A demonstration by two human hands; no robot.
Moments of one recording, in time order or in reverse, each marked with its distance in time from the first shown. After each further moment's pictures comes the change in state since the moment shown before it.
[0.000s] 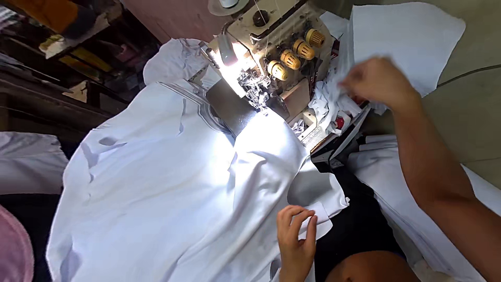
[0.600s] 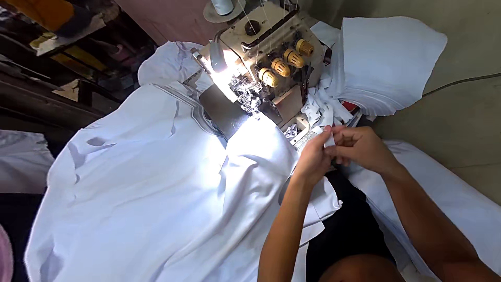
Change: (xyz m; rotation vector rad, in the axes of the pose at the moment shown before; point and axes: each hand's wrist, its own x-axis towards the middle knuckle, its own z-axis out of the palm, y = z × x) left_hand 0.183 0.032 0.090 -1.202 -0.520 -0.725; right_hand -0.101 0.017 0.069 0.697 -0.064 -0.126
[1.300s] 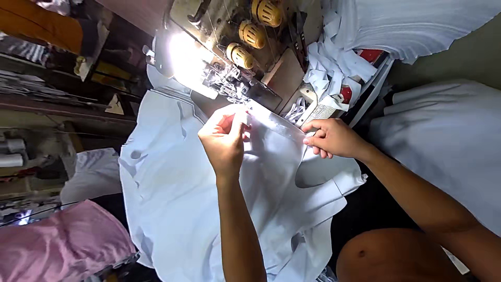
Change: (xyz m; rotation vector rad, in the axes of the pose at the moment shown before) left_hand -0.058 0.125 -0.085 1.182 0.441 0.572; right_hand 0.028 0.044 0.074 0.140 -0.187 0.218
